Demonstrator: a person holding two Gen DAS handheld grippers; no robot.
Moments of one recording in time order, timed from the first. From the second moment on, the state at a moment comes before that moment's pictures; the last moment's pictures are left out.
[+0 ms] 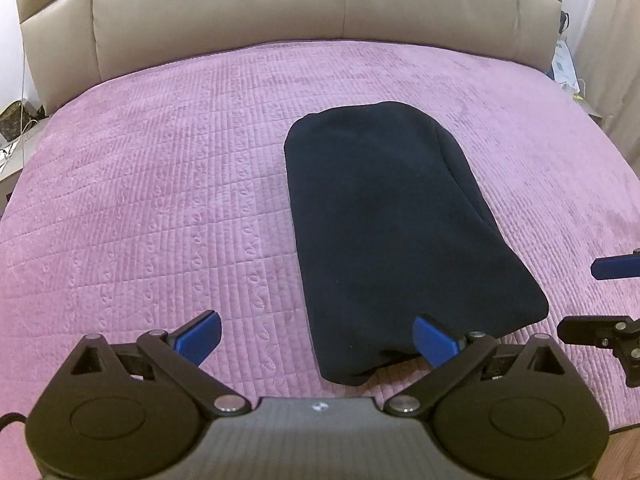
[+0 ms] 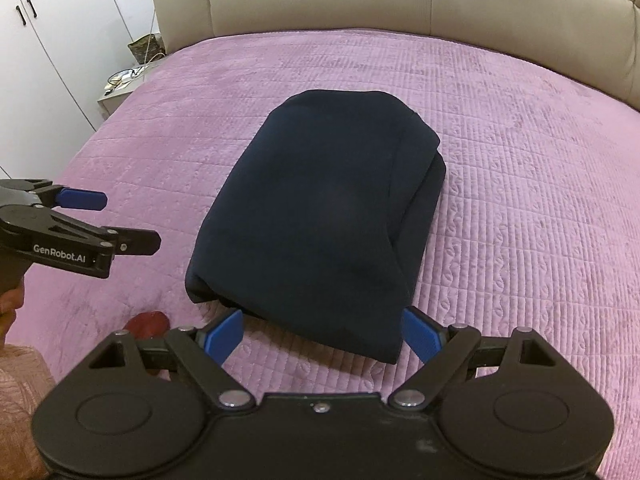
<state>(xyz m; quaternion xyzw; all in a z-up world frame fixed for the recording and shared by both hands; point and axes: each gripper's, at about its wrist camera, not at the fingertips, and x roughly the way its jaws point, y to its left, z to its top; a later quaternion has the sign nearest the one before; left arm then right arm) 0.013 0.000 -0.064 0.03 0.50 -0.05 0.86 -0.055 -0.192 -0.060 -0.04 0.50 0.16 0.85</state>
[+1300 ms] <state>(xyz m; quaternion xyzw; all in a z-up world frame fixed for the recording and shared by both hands) 0.014 0.003 -0.063 0.03 0.50 -0.04 0.86 -0.056 -0.189 -0.062 -0.06 0.50 0.17 0.85</state>
